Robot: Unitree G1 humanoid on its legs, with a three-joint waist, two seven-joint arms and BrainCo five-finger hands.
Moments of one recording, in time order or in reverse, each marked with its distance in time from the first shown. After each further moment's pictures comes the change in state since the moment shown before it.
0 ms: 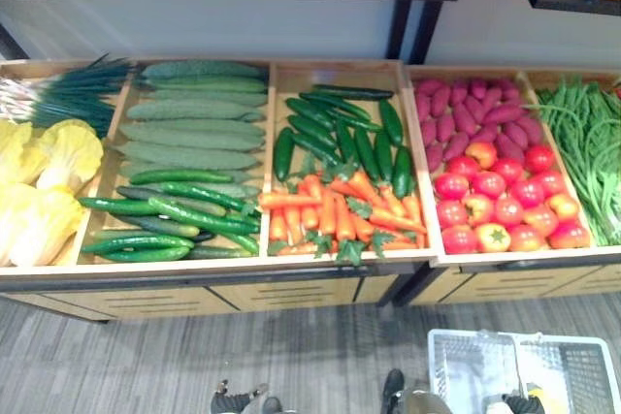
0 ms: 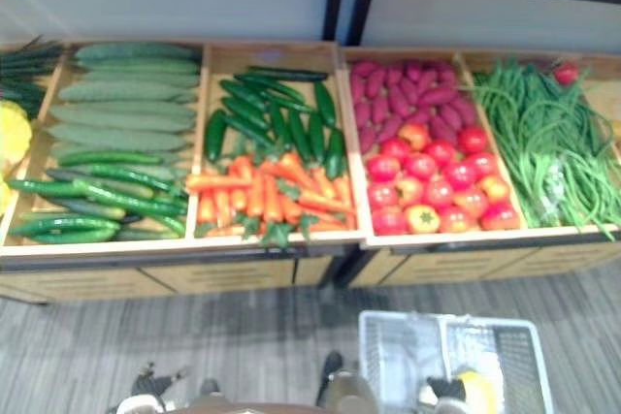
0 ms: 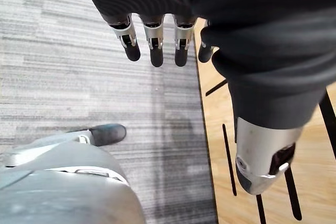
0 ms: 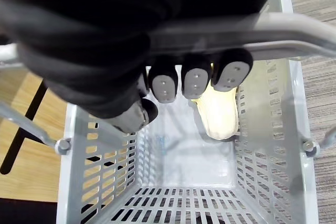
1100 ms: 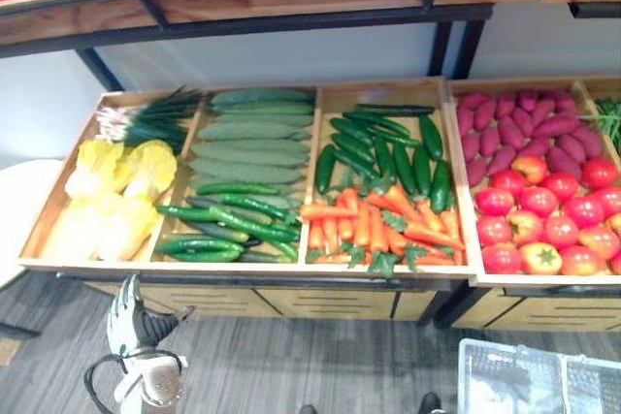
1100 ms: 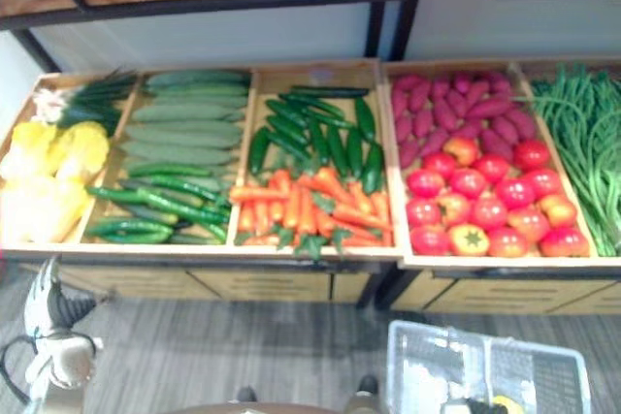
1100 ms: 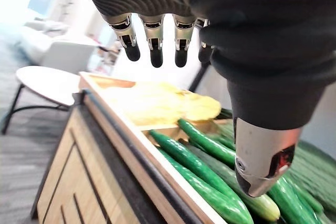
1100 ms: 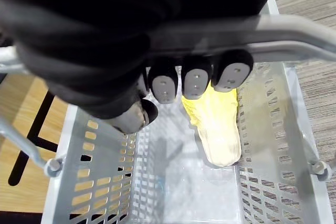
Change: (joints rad) left arm 0.093 0.345 -0.086 -0.668 0.358 -0.070 0.239; right arm 0.025 -0.093 -0.072 0.016 0.017 -0.043 -0.060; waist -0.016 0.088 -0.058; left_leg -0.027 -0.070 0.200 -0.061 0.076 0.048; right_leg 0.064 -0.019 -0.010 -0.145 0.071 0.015
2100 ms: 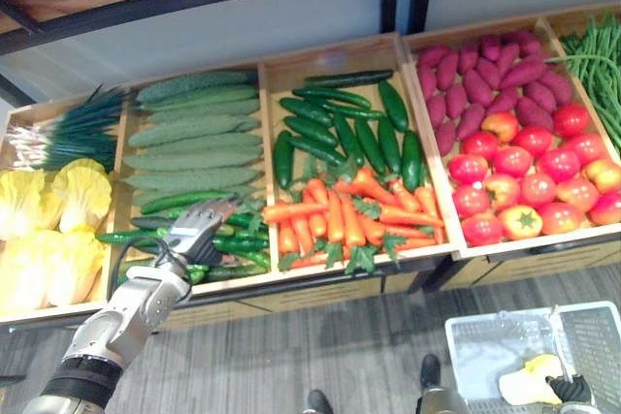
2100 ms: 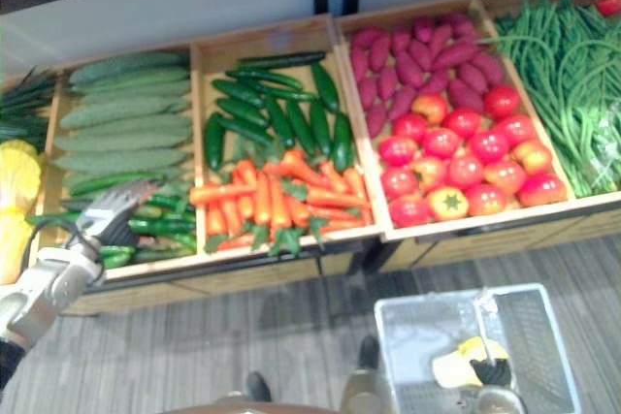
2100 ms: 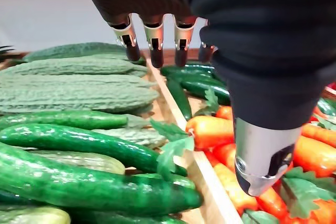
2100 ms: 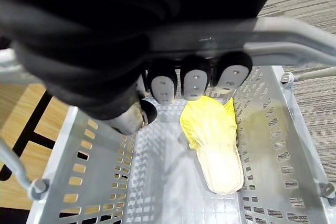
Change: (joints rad) left arm -0.342 0.421 -0.461 -0.057 0.068 -0.169 -0.261; right arm -0.029 -0.081 0.111 -0.089 -0.039 -0.039 0.044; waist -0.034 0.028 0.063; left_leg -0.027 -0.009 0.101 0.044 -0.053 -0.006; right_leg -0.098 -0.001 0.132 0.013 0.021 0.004
